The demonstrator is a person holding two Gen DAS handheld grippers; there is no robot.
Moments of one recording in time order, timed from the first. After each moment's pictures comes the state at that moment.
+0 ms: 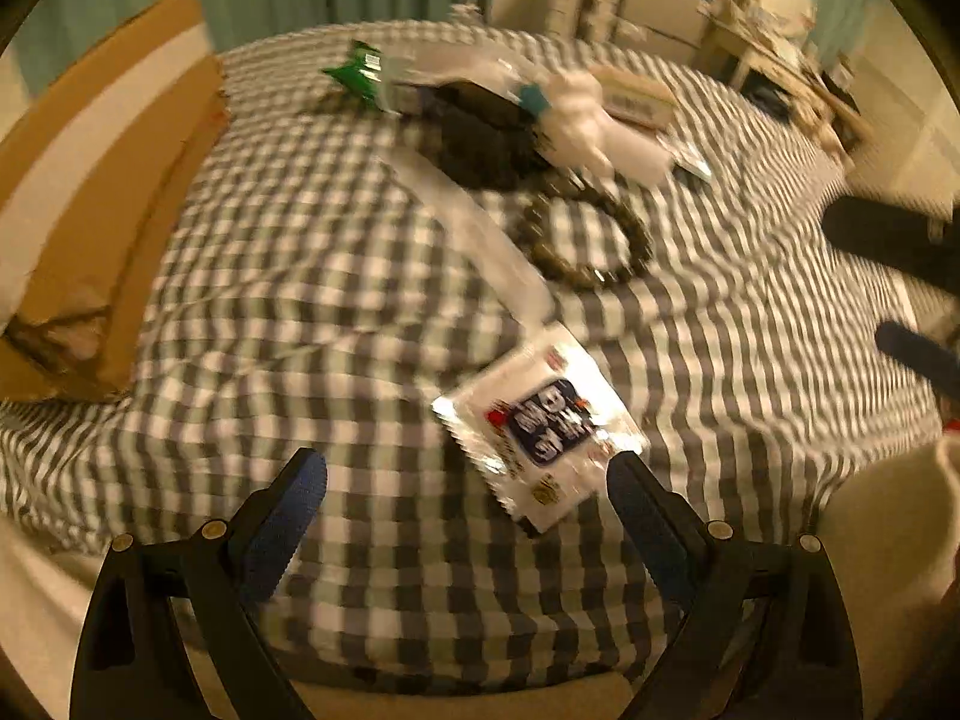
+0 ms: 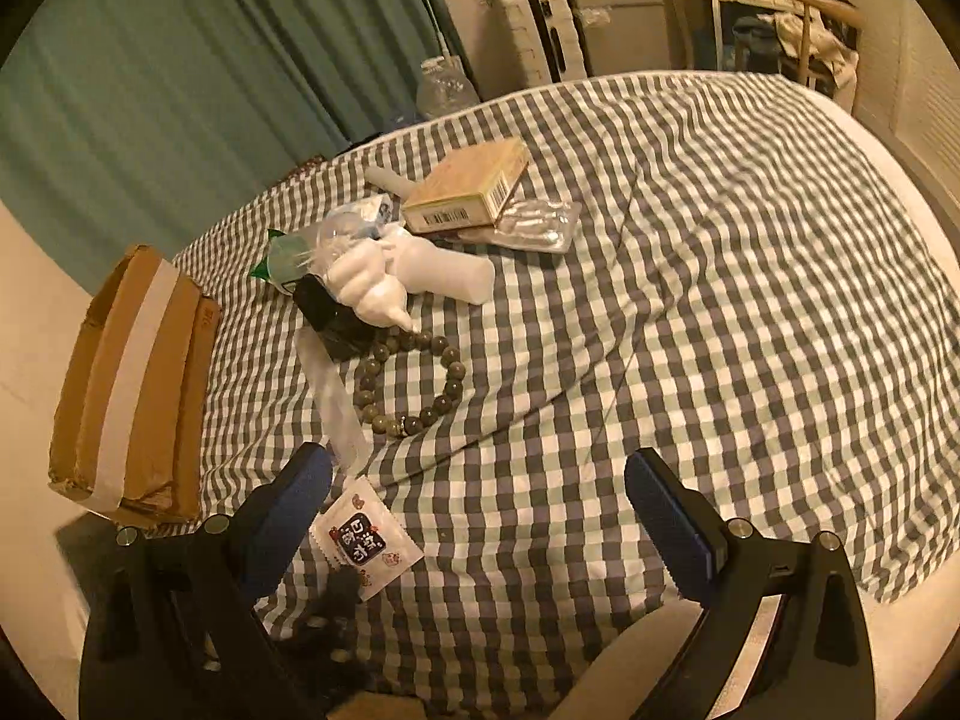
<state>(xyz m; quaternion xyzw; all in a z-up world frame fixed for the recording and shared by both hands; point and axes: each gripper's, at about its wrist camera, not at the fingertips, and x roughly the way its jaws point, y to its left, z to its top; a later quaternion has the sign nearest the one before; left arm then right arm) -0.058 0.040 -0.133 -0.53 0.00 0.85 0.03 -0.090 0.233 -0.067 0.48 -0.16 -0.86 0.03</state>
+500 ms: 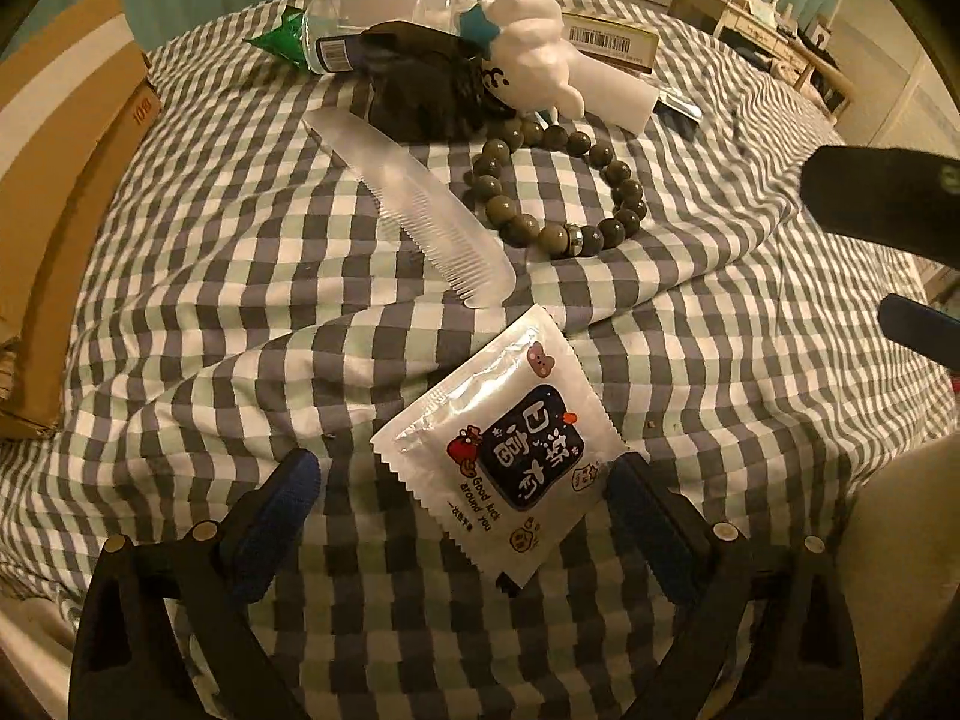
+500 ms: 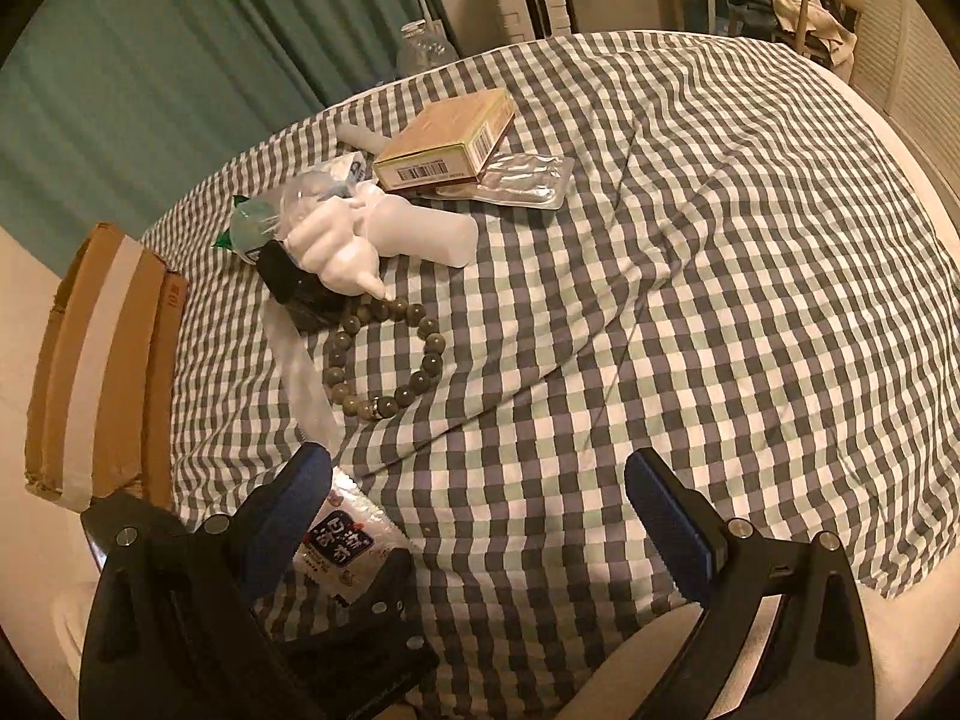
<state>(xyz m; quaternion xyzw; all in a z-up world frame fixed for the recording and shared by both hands) -0.075 0.054 -0.163 -0.55 0.00 0.83 0.06 -0.108 0.228 -0.091 0.52 -0.15 -0.84 0.02</state>
